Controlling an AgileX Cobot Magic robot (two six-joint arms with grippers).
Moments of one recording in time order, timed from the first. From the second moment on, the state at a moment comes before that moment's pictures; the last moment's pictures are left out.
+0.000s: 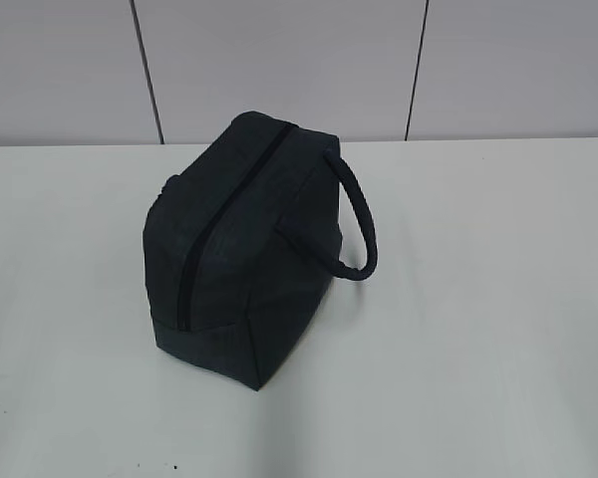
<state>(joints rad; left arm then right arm) -0.38 0.00 -0.52 -0.04 1.11 0.02 0.07 -0.02 -0.50 0.15 1.16 -0.21</state>
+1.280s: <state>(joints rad) 0.00 -0.02 -0.52 -0.04 1.11 0.02 -0.02 -0.02 -0.50 0.14 1.16 -0.21</state>
